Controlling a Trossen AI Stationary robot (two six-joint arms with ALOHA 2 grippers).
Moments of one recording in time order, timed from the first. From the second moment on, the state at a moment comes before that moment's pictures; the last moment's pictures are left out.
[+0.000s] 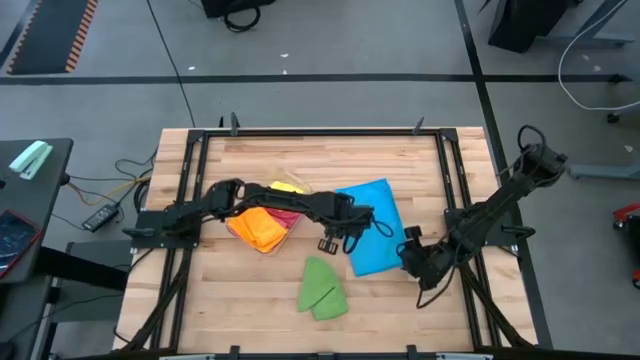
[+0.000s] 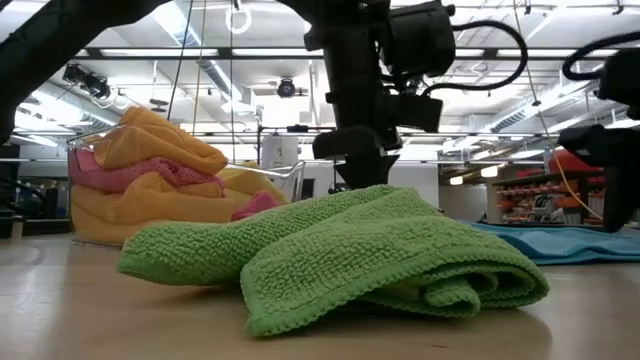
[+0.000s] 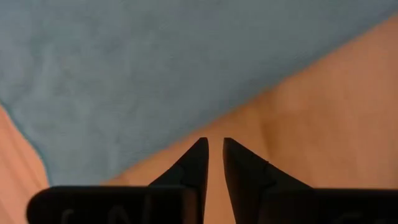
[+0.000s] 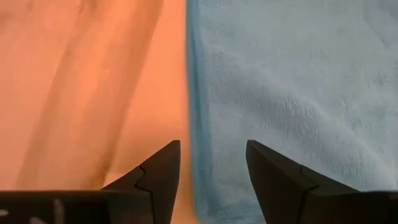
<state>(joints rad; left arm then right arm) -0.05 2.36 2.02 -0.97 -0.16 0.36 0.72 1.25 0.45 -0.36 0.38 0.42</state>
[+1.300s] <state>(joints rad) -0.26 2.34 2.02 -0.92 -0.16 0.26 0.74 1.27 0.56 -0.35 0.09 0.47</state>
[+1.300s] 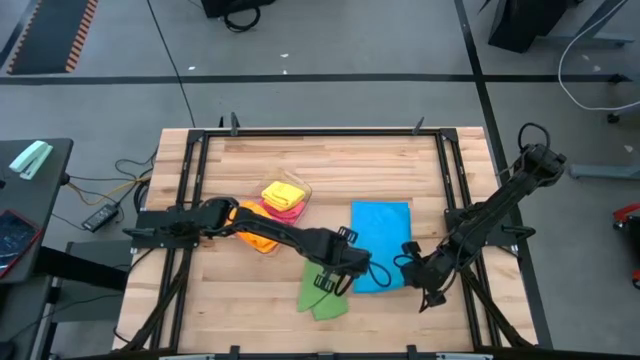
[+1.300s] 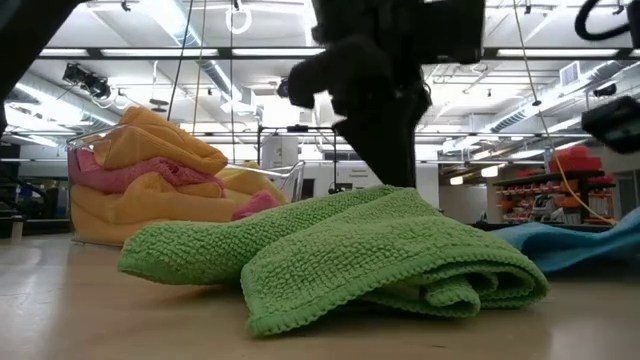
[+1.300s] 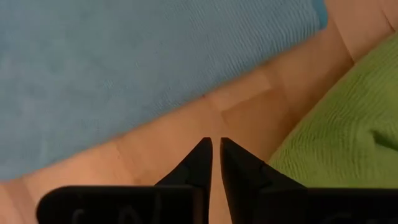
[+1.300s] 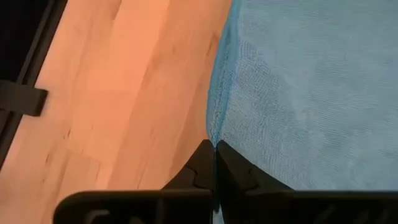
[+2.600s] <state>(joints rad) -0.24 2.24 1.75 -0.60 -0.18 0.27 0.33 1.23 0.55 -0.55 0.20 0.43</state>
